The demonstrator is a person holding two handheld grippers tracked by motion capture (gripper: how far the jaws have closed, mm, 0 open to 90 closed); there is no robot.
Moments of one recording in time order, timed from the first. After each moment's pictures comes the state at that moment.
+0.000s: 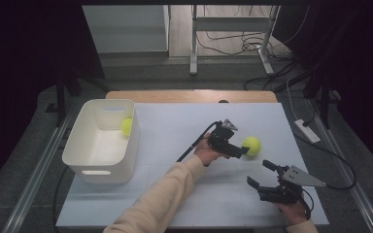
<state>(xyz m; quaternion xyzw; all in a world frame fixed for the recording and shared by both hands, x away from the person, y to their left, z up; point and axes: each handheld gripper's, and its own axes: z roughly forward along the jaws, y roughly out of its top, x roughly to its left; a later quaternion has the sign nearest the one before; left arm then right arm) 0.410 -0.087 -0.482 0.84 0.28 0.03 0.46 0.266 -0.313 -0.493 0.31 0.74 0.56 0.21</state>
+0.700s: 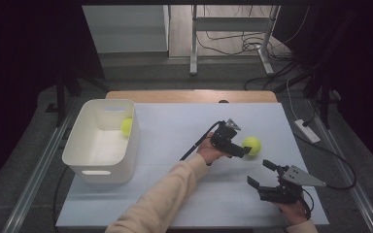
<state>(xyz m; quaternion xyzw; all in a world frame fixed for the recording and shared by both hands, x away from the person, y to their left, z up) 0.416 -0.096 -0.486 0.85 0.28 0.03 0.45 0.266 -0.313 -0.492 0.31 0.74 0.56 0.21</state>
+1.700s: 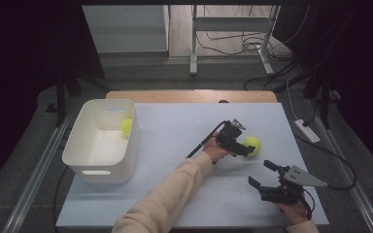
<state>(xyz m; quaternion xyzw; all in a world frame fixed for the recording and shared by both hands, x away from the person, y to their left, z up) 0.432 -0.117 -0.500 0.85 0.28 0.03 0.44 0.266 -0.317 -0.494 0.31 0.73 0.56 0.21</state>
